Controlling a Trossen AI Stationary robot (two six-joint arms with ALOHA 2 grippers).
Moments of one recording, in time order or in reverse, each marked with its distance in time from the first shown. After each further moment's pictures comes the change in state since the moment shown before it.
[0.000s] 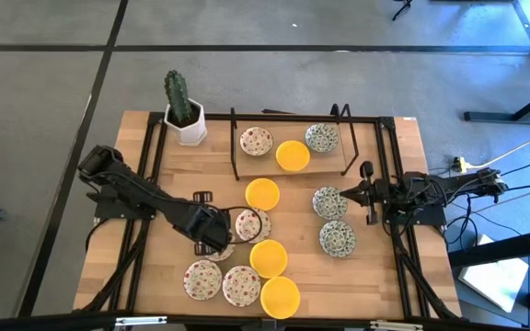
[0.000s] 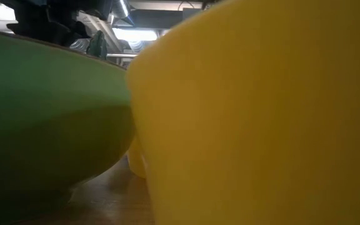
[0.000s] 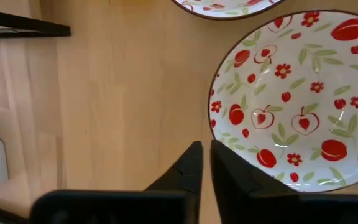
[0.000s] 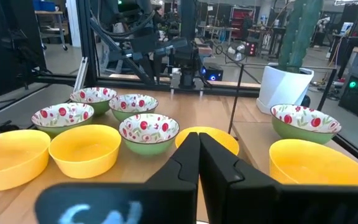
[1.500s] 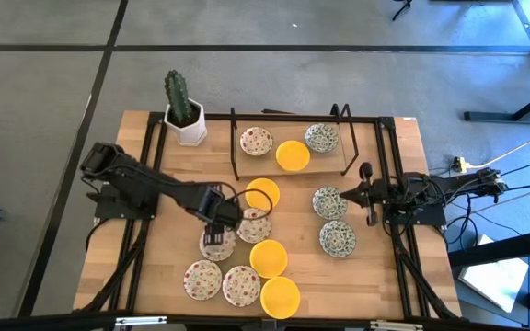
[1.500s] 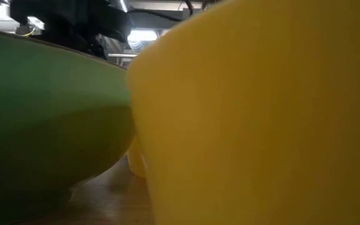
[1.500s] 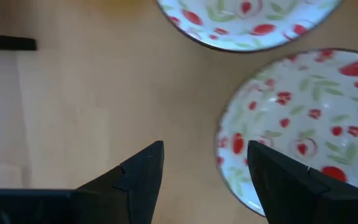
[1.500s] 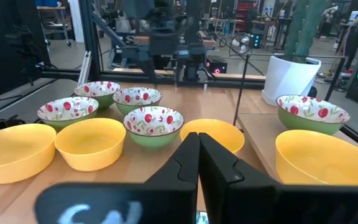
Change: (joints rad) left arm 0.175 0.000 -0.051 0.143 0.164 0.172; right arm 0.000 0.000 0.000 -0.031 -0.017 0.024
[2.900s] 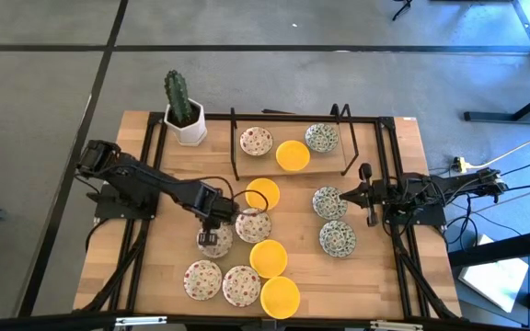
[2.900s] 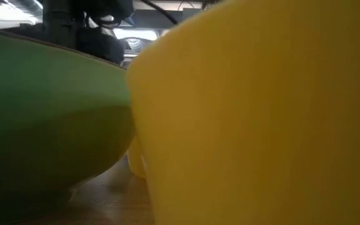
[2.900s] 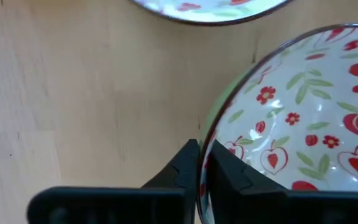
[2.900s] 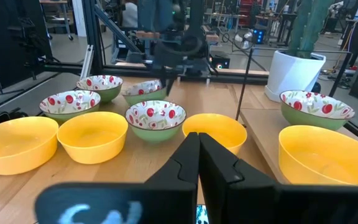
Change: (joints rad) left arm 0.062 -0.053 -0.237 0.254 0.116 0.171; right arm 0.000 0.000 0.000 -0.022 -0.008 -0.003
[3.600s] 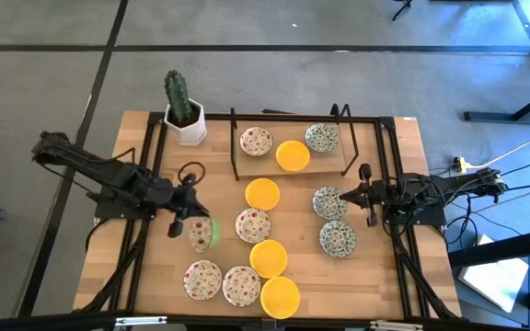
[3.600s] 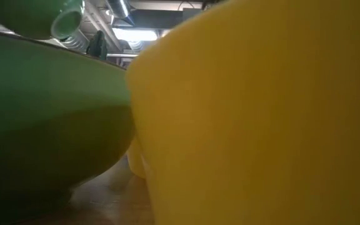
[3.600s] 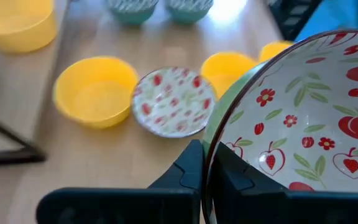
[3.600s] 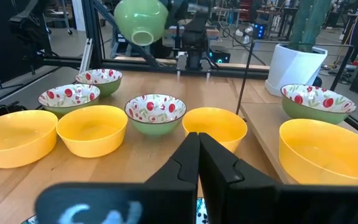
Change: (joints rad) left arm -0.131 -0.790 -0.304 0.319 -0.146 -0.069; right arm 0.000 0.000 0.000 -0.023 0.000 0.001
